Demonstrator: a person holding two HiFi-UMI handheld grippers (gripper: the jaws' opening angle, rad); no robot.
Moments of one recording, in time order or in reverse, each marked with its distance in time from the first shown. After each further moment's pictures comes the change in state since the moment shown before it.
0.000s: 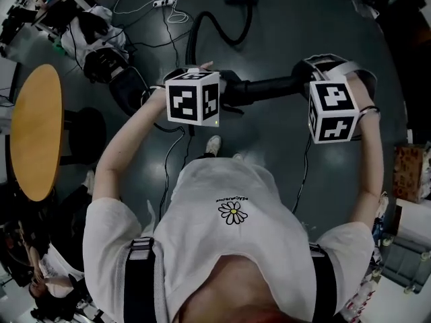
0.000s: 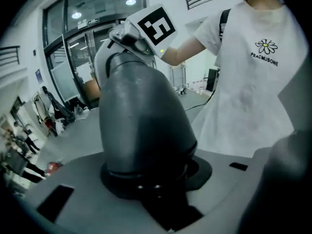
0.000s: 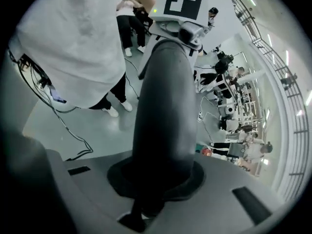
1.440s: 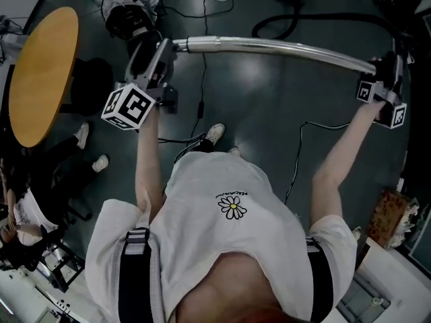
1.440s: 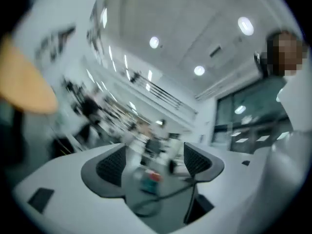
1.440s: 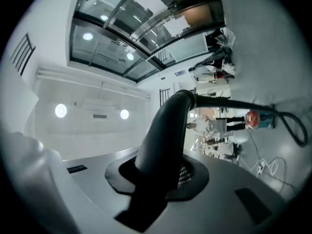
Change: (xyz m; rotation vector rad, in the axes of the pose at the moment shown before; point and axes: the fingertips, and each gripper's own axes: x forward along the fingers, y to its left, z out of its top) left arm -0.255 0.033 -0.245 -1.194 -1.074 1.482; right arm 0.029 -0.195 -0.261 -2.020 2.276 0.205
